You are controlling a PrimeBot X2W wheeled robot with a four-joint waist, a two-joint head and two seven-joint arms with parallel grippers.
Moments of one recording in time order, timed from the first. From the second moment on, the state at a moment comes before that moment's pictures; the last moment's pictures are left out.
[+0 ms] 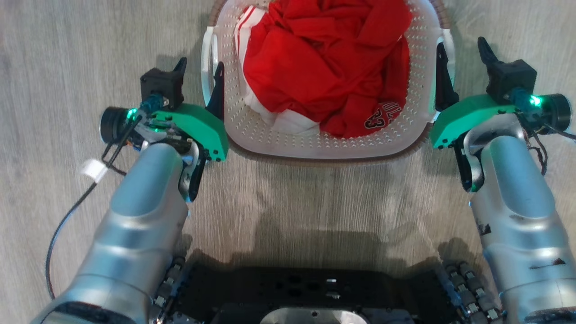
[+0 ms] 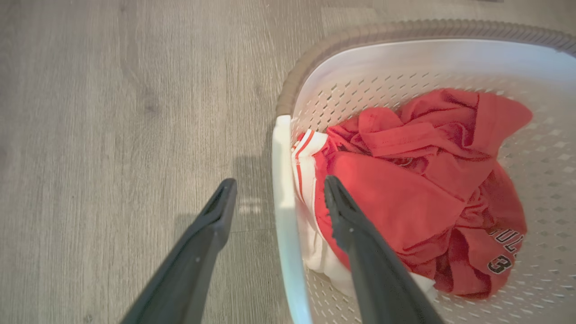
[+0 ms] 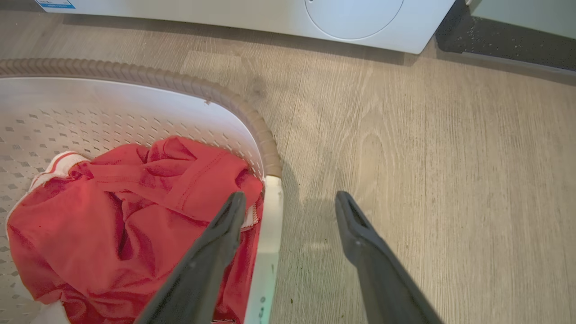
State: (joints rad) left arm -0.76 0.03 -0.39 0.82 -0.31 0.00 -0.25; right arm -0.68 -0.06 0.03 0.62 0.03 0.13 -0.25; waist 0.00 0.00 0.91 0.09
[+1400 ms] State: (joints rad) left arm -0.90 0.02 -0.60 0.94 -0.50 0.00 -0.26; right arm -0.78 -0.07 0.07 0.77 0.05 0.13 -0.25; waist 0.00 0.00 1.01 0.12
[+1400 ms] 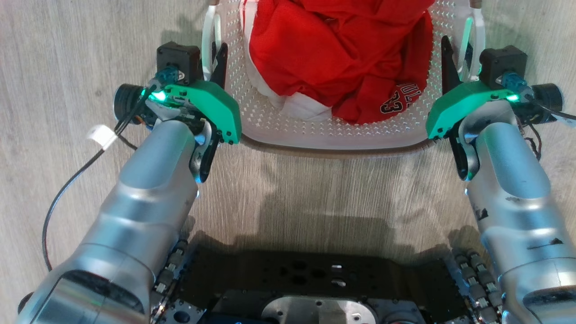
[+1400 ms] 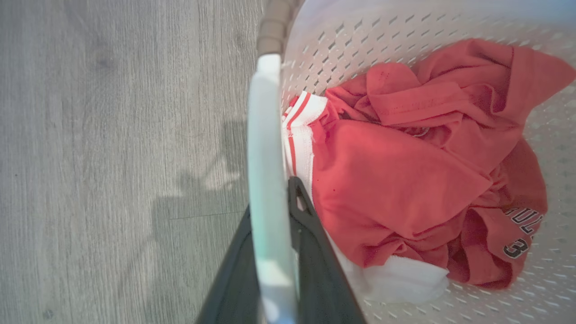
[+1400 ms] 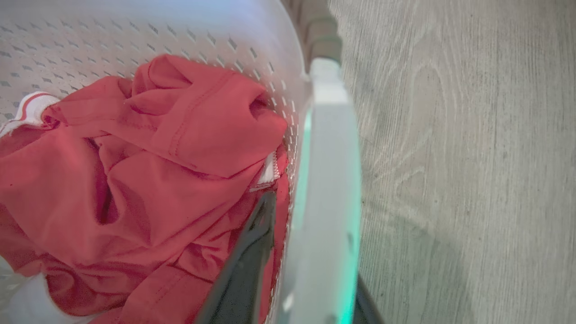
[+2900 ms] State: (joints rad) left arm -0.62 0.01 -0.77 1.17 -0.69 -0.03 -0.20; right arm -0.66 -0.04 0.44 1.19 0.48 0.13 -0.19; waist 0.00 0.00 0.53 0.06
